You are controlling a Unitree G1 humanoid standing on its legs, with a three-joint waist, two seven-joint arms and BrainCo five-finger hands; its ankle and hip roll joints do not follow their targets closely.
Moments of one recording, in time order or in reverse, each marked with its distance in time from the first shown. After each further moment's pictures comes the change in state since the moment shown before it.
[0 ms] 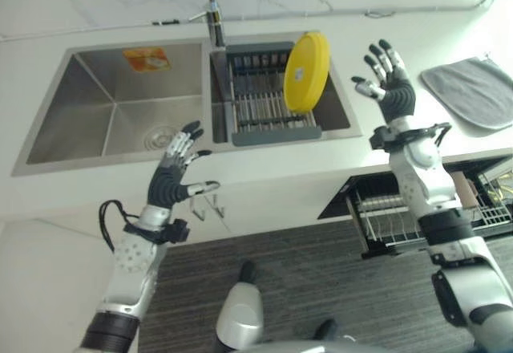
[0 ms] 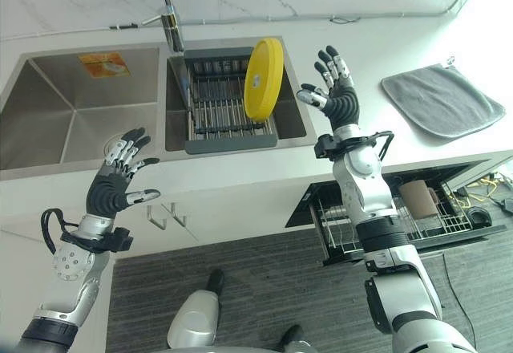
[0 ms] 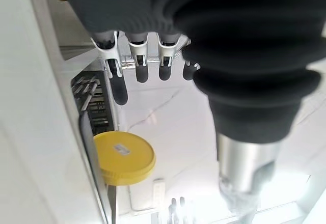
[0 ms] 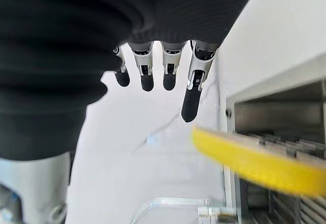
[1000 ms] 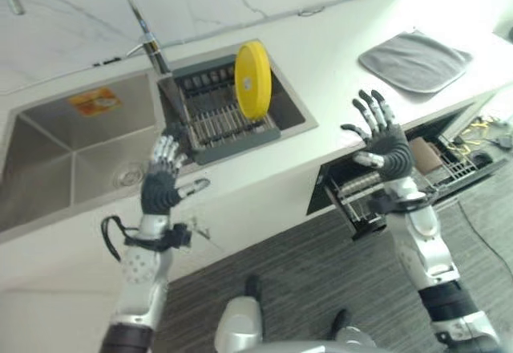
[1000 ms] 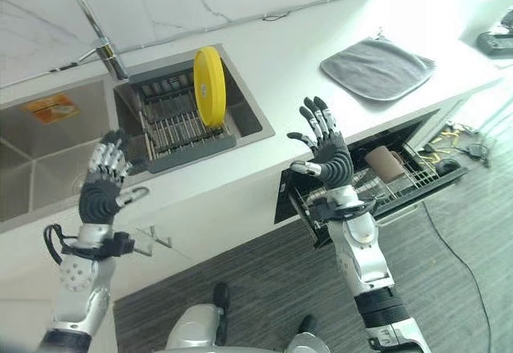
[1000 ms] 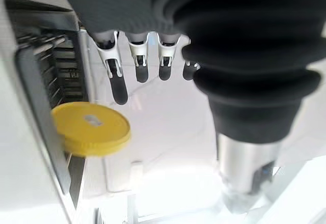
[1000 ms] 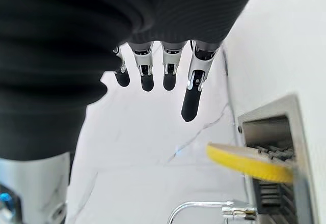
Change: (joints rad) left arm 0.091 -0.158 0.053 -0.036 -0.010 -0.041 0.014; right arm 0.498 0.096 0.042 -0.369 -0.080 -0.230 0.131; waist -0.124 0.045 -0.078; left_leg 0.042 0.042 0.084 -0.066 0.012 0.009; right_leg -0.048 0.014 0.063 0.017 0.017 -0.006
